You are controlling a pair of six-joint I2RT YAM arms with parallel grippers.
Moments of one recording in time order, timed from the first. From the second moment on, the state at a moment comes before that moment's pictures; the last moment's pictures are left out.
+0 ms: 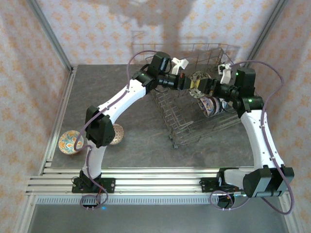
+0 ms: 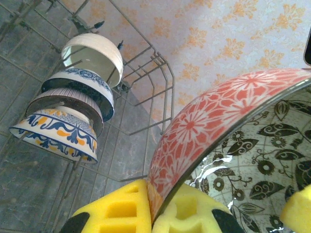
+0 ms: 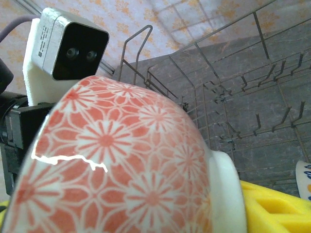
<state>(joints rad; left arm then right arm) -0.59 2.10 2.07 -0.46 0.79 -0.57 0.02 1.21 1.25 -0.57 -0.68 0.34</state>
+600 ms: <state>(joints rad) -0.61 2.11 2.12 -0.57 0.74 -0.53 0.01 1.19 1.21 -0.60 -0.64 0.32</state>
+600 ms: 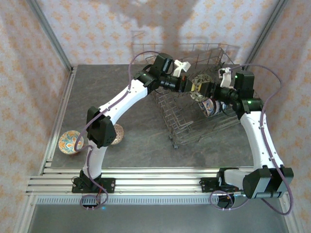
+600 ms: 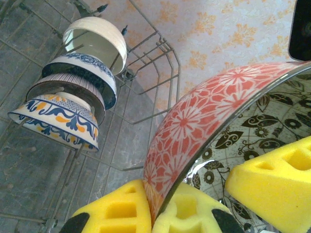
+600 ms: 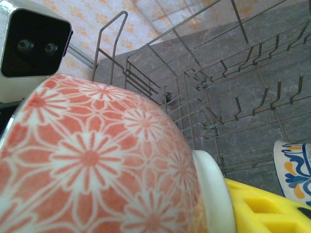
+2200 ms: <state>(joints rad) -0.60 2.20 2.20 -0.69 0.69 -0.49 0.01 1.16 1.19 -0.68 -0.61 0.31</state>
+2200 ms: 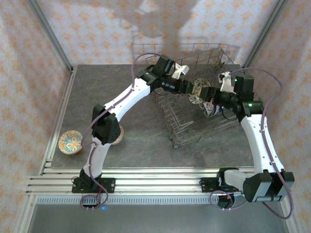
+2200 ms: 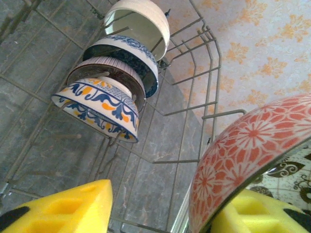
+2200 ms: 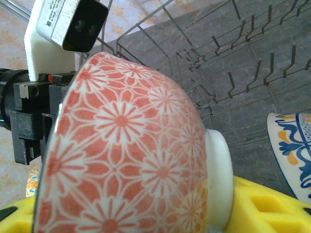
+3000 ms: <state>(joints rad) -0.58 2.24 2.26 -0.81 0.58 -0.43 0.01 1.19 1.12 -0.74 -0.53 0.29</state>
